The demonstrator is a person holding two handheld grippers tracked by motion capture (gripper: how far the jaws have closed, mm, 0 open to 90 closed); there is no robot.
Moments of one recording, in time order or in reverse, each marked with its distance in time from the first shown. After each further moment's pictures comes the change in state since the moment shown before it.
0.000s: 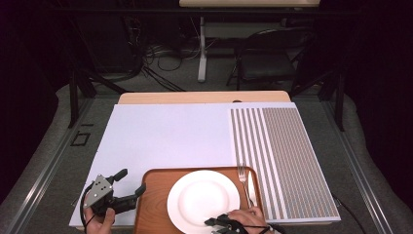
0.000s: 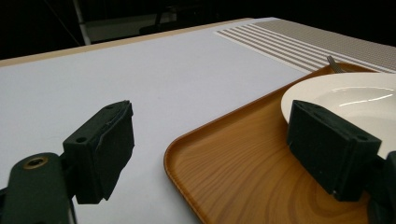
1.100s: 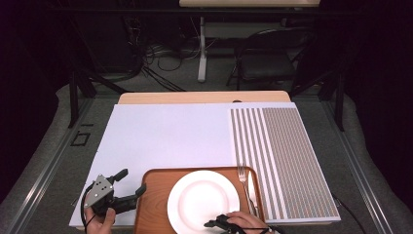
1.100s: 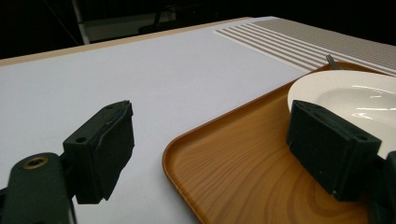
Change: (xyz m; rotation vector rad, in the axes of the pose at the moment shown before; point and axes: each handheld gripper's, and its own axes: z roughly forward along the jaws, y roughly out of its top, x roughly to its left) left arm 0.000 0.000 0.001 0.003 -0.008 0.002; right arm 0.008 -0.005 0.006 -0.025 0.094 0.023
